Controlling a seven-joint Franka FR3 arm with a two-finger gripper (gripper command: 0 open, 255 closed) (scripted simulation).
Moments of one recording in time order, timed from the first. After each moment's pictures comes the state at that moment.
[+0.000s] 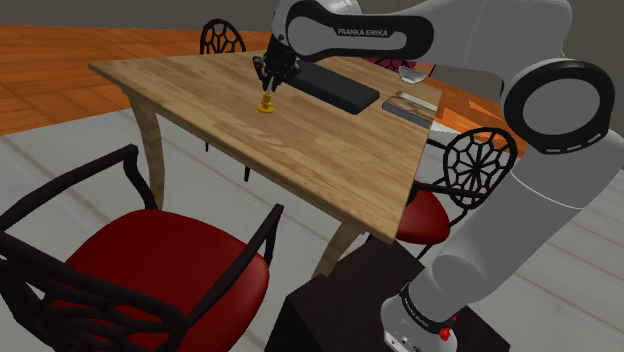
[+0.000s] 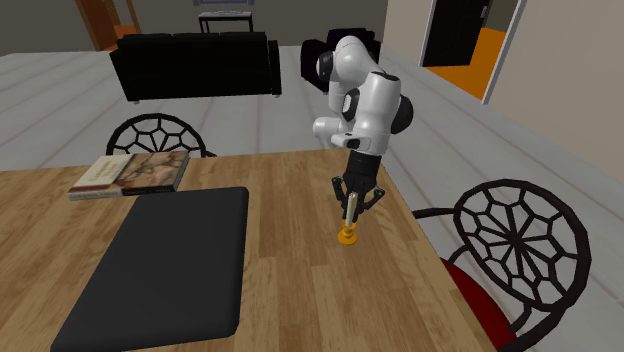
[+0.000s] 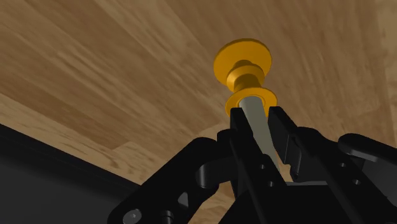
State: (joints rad) arm -0.06 0.05 0.32 -1.74 -0.27 2.16 0.60
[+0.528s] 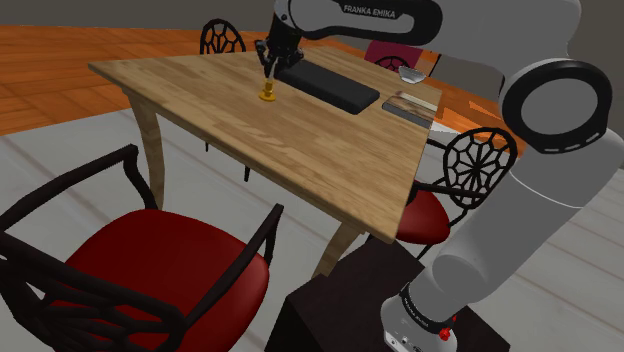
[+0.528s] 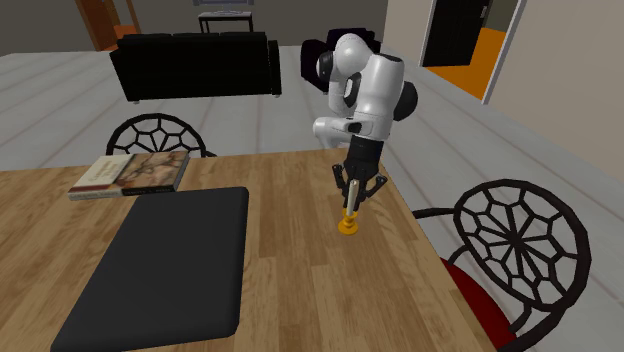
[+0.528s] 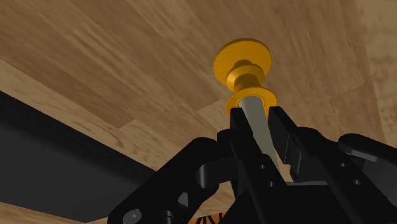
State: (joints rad) arm -0.06 0.06 0.33 -1.63 -0.26 2.06 0.58
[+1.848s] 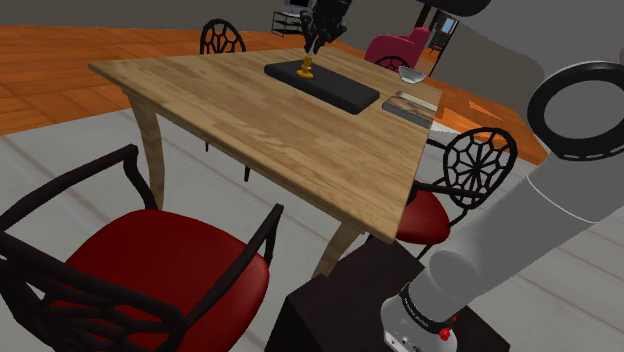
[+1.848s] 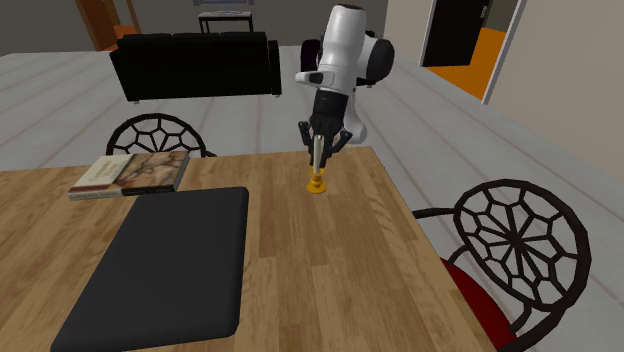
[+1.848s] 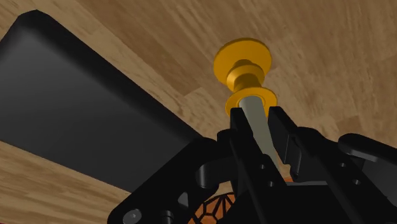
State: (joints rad) arm -0.15 -0.07 0.24 -1.57 -0.14 1.91 0.35
